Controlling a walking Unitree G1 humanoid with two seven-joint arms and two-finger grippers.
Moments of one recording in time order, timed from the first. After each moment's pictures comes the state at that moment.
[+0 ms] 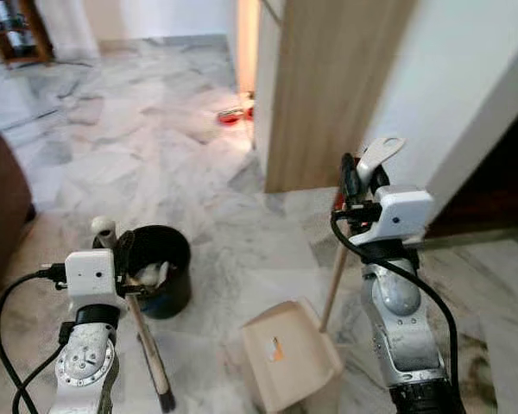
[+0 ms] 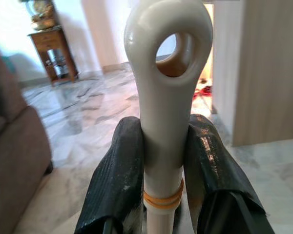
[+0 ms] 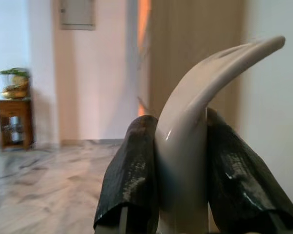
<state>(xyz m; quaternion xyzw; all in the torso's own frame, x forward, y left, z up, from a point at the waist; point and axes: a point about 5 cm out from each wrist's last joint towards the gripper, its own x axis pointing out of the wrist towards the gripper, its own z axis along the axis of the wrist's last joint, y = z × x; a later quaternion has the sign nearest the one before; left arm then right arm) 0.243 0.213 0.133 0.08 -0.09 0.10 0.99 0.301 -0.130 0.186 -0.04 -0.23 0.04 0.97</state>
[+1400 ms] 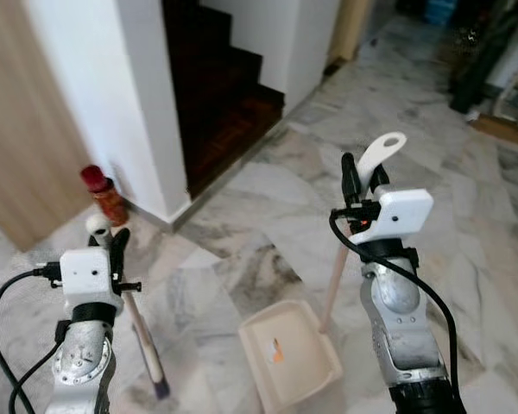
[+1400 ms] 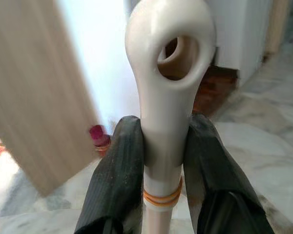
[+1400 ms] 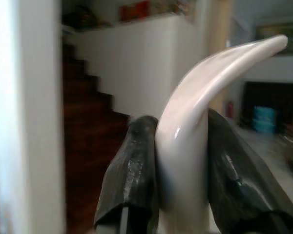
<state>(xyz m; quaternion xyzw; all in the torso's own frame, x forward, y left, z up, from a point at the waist) 0.246 0.213 0.134 0.09 -0.09 0.10 0.99 0.304 -0.132 0.187 -0.05 -0.22 0.03 0.97</state>
